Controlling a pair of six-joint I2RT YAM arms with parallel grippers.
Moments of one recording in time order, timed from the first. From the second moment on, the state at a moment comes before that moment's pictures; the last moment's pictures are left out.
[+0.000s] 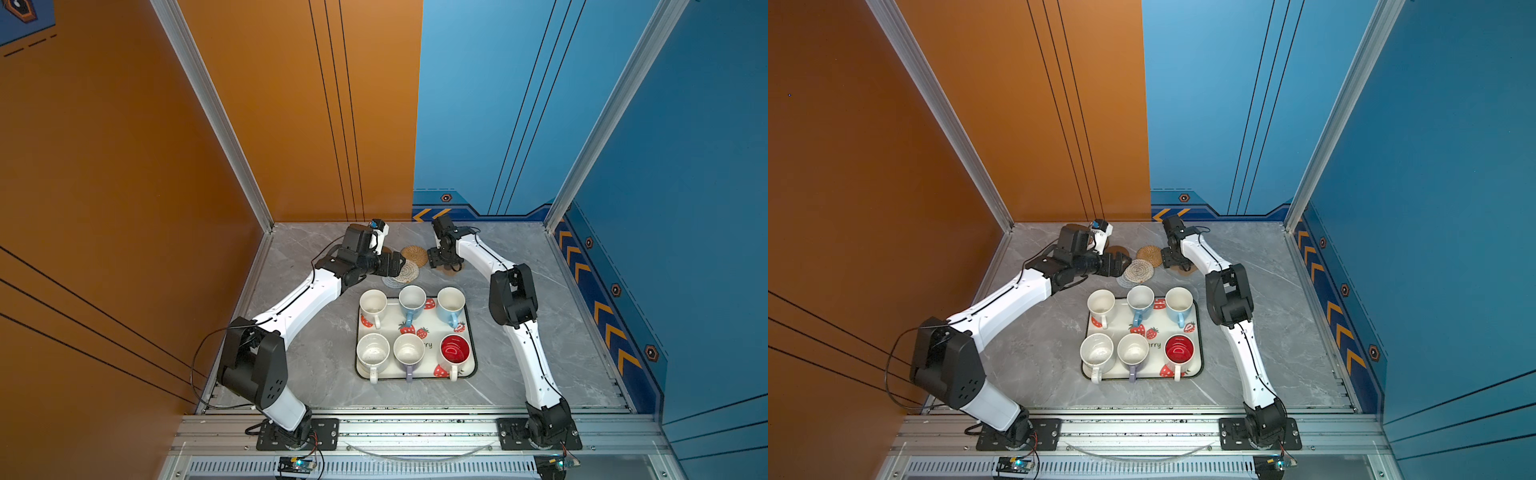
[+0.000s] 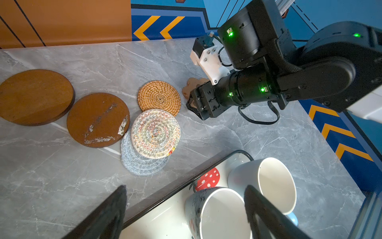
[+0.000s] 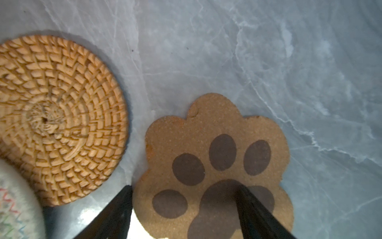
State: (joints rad) left arm -0.43 1.60 1.29 -0.33 0.22 -0.25; right arm 0.36 2.52 2.22 -0.87 0.13 0.15
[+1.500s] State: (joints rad) left arm -0.45 1.59 1.29 -0.34 0.19 -0.24; right arm 0.17 2.52 2.23 -0.88 0.05 0.15
